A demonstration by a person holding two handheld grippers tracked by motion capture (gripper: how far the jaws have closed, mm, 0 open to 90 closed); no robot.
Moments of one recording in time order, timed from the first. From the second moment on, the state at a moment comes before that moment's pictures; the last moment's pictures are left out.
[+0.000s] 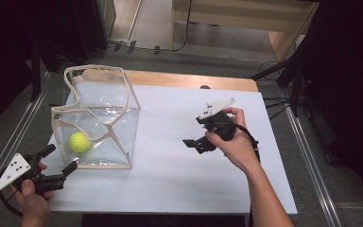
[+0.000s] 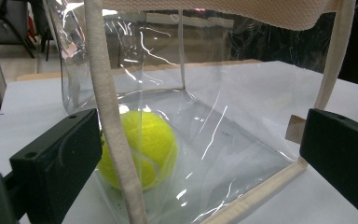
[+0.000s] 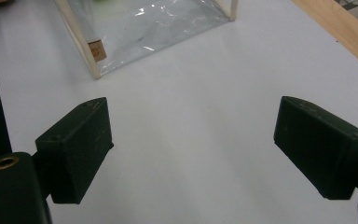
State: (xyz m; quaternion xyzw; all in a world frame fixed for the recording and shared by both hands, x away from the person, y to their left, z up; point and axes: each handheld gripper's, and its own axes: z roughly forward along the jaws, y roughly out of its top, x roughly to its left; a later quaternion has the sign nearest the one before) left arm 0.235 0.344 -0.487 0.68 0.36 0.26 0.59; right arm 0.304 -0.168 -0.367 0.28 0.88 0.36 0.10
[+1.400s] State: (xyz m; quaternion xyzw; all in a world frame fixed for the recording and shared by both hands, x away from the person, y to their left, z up) left arm 0.234 0.344 -0.487 0.68 0.36 0.26 0.59; right arm 0.234 -0.290 -0.466 0.40 0.79 0.44 0.15
